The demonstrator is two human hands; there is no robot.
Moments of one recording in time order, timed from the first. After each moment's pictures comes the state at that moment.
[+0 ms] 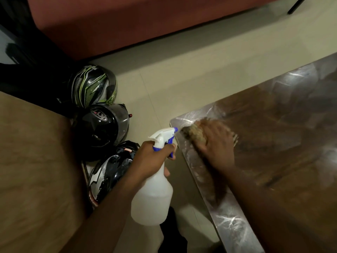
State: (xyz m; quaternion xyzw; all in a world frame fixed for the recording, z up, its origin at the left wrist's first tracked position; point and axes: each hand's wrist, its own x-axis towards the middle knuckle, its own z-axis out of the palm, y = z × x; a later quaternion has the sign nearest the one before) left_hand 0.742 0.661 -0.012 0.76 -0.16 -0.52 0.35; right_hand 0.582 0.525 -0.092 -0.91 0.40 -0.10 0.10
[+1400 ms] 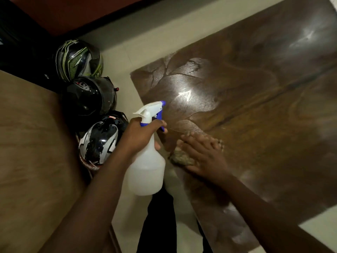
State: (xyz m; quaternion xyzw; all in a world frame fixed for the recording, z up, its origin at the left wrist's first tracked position) left_hand 0.603 0.683 0.019 0.77 -0.16 -0.50 0.36; right_hand 0.377 0.624 -0.088 -0.96 0.23 -0.07 0.11
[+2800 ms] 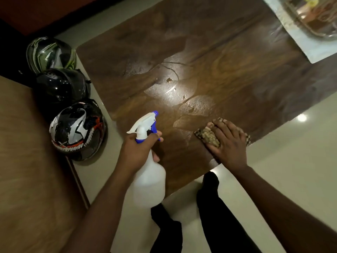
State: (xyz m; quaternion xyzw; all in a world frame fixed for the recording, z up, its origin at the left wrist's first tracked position) left_hand 0.344 0.744 0.033 0.79 -0.18 -0.44 0.39; right_hand 0.102 0.617 -0.090 -0.89 0.45 -0.07 0.06
